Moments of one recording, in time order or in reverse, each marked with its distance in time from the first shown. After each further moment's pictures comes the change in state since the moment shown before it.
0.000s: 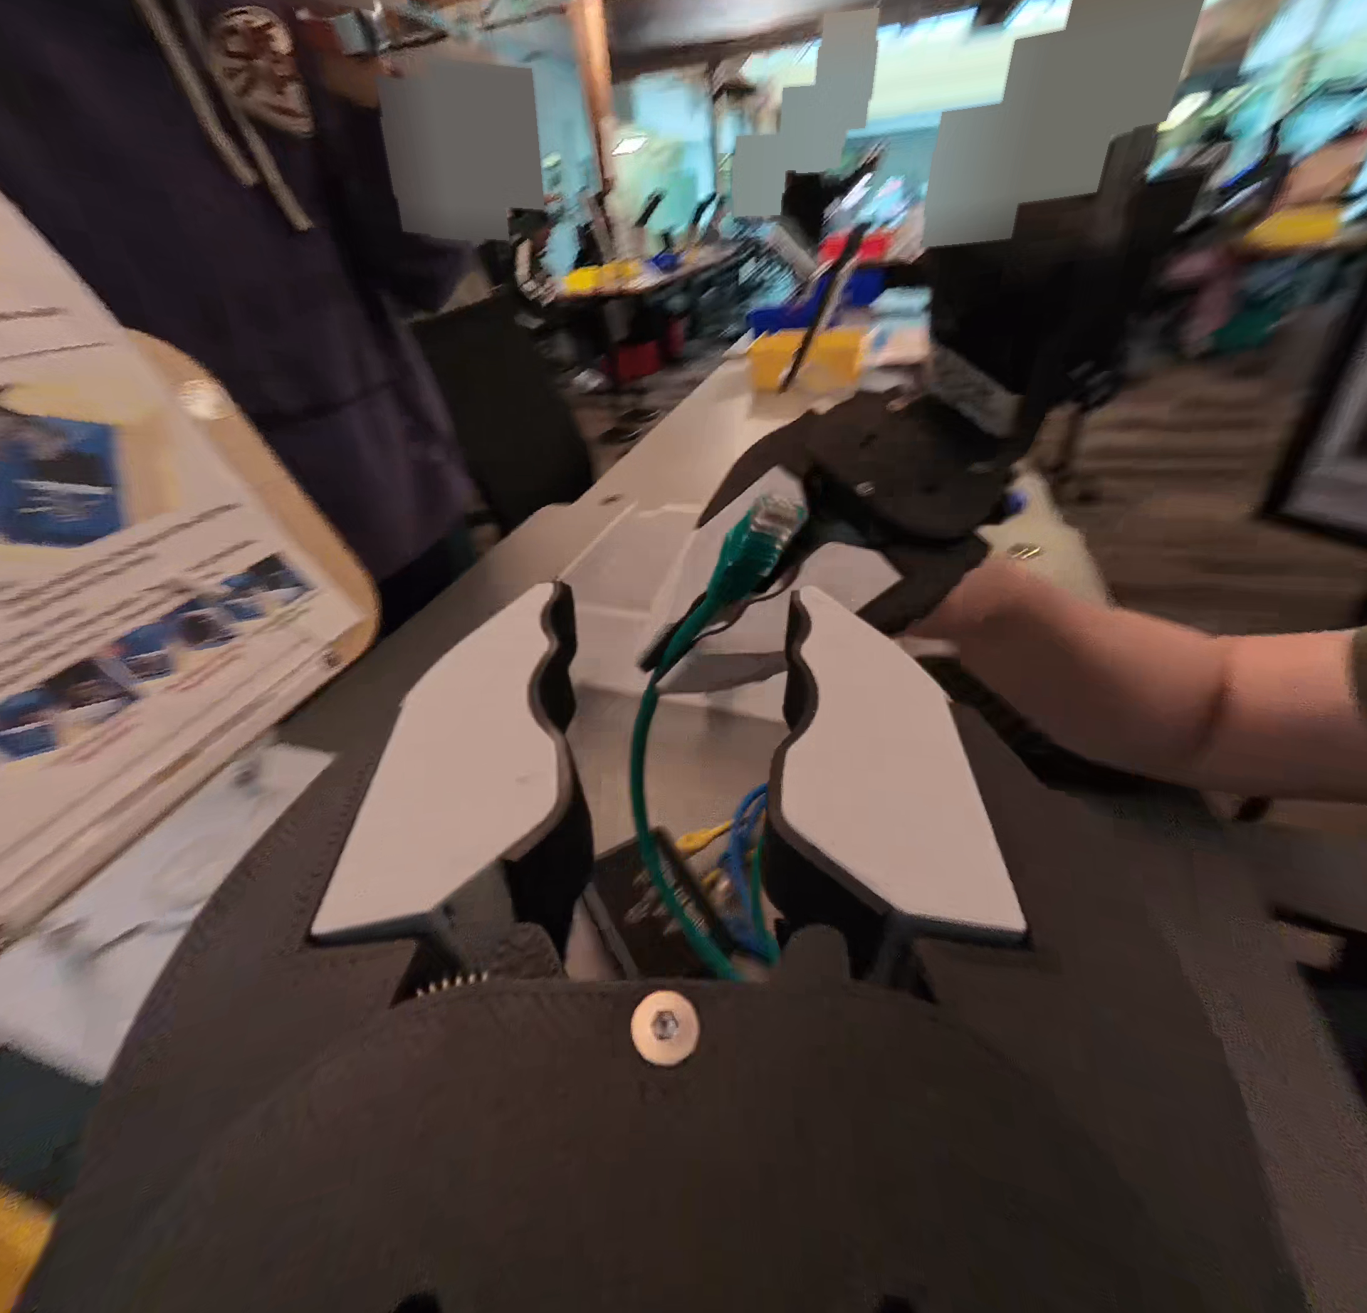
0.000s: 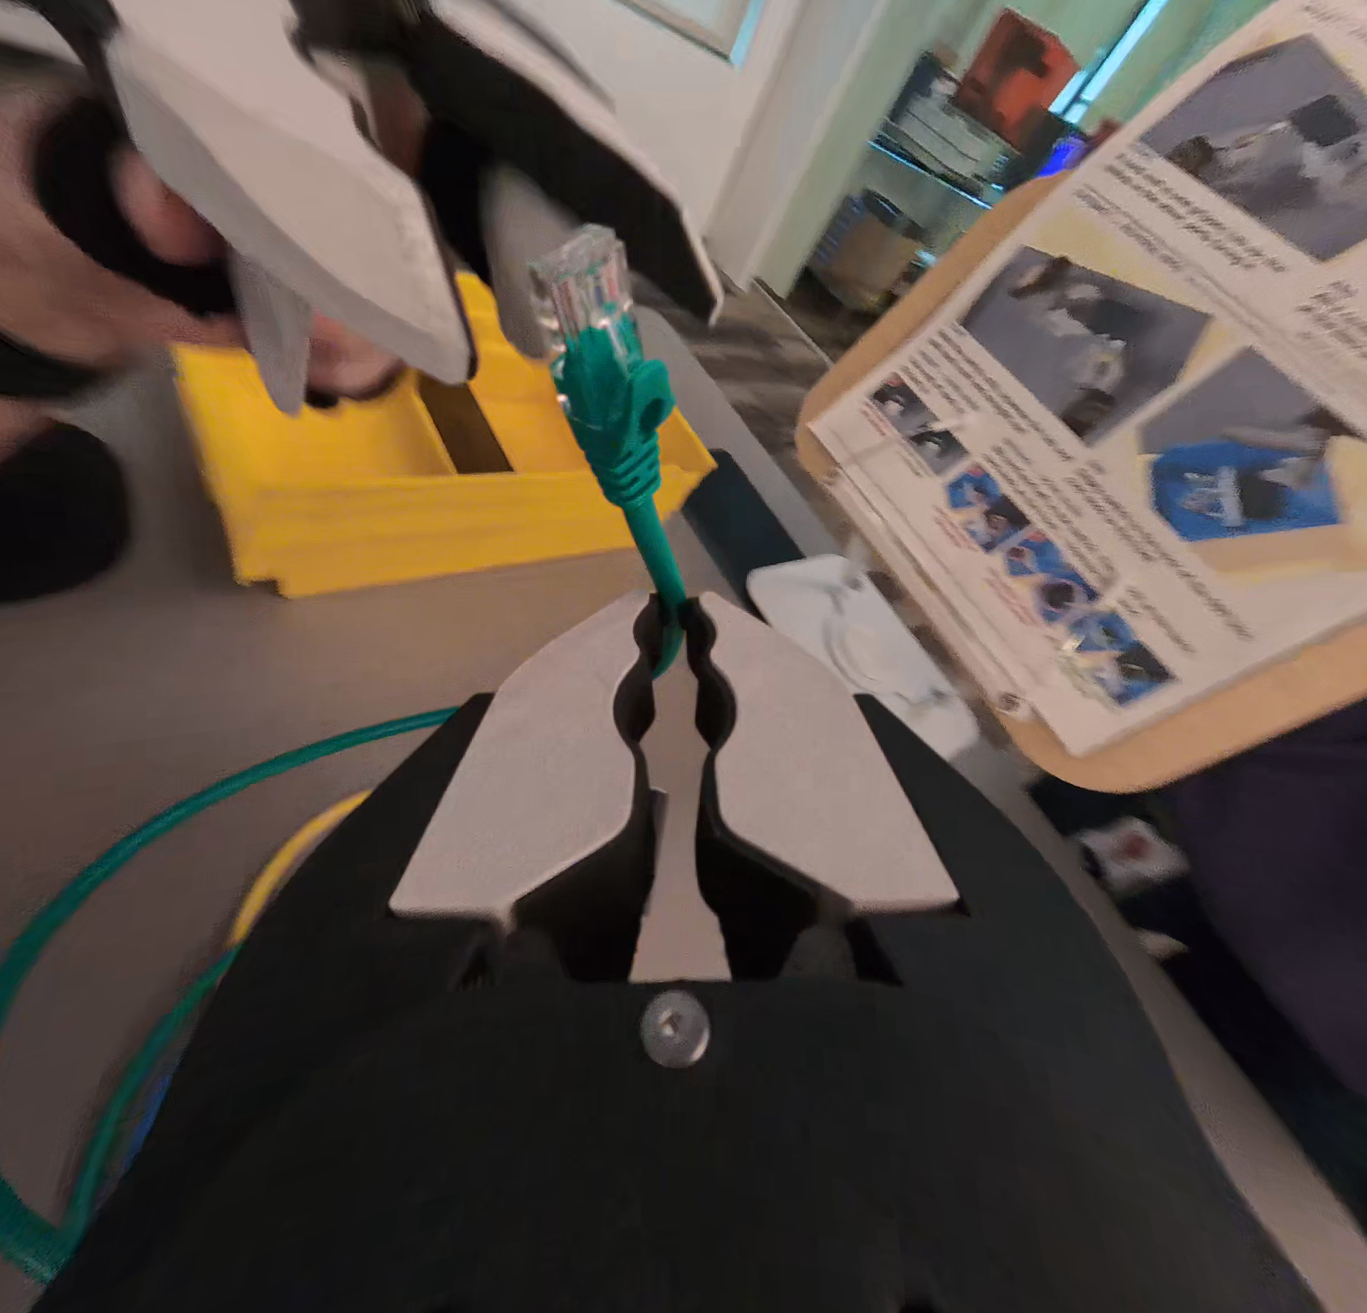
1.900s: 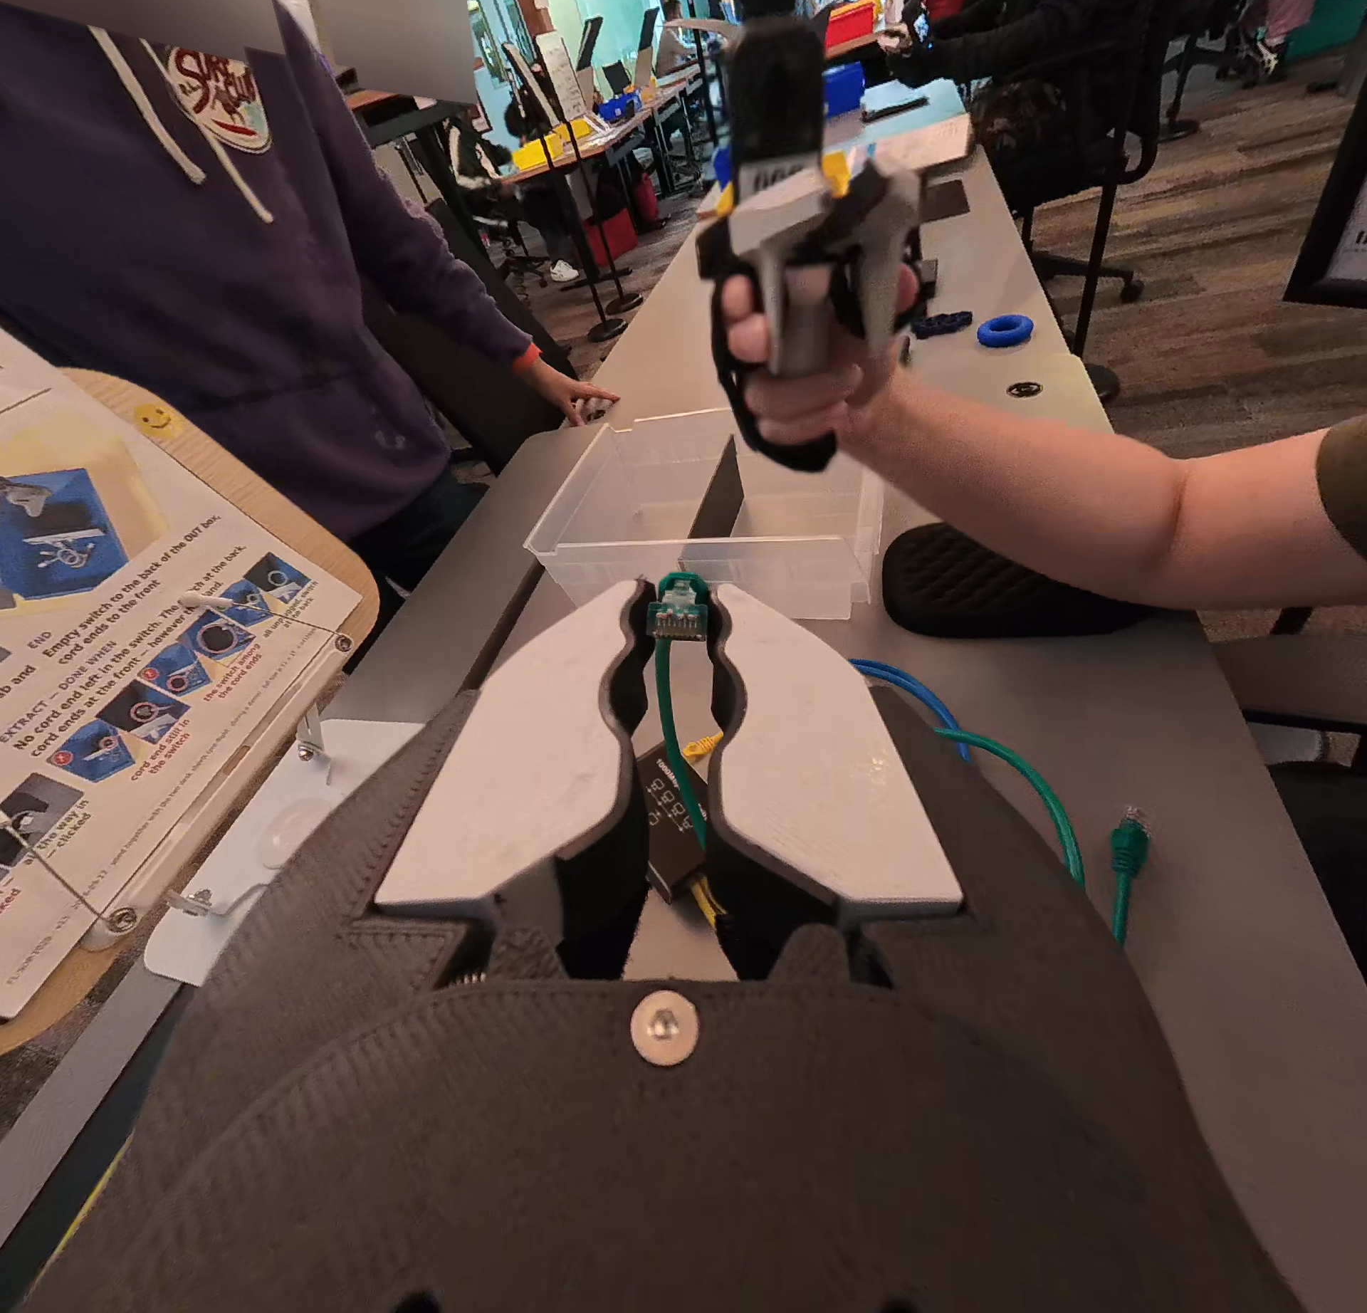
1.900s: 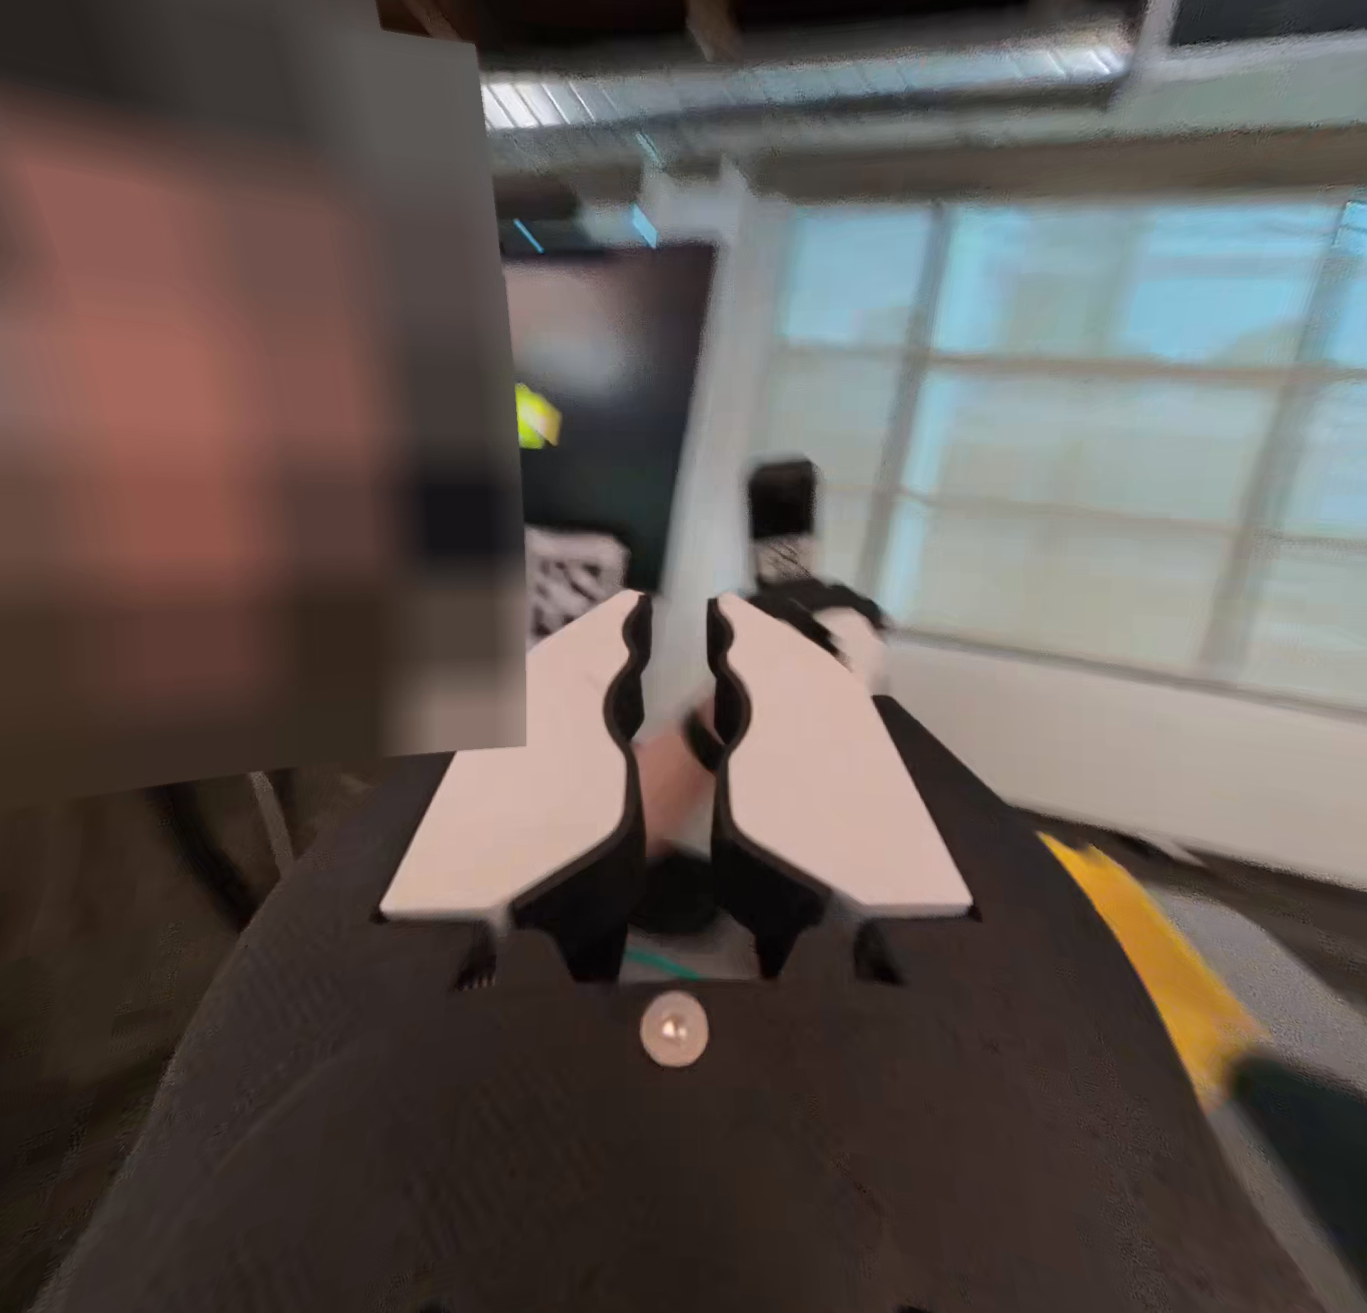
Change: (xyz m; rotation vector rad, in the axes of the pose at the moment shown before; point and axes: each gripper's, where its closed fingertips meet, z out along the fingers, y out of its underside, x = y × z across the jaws) left arm 0.033 0.004 -0.017 -0.179 0.038 0.191; right arm 0.002 -0.063 -0.162 0.940 -0.845 0.330
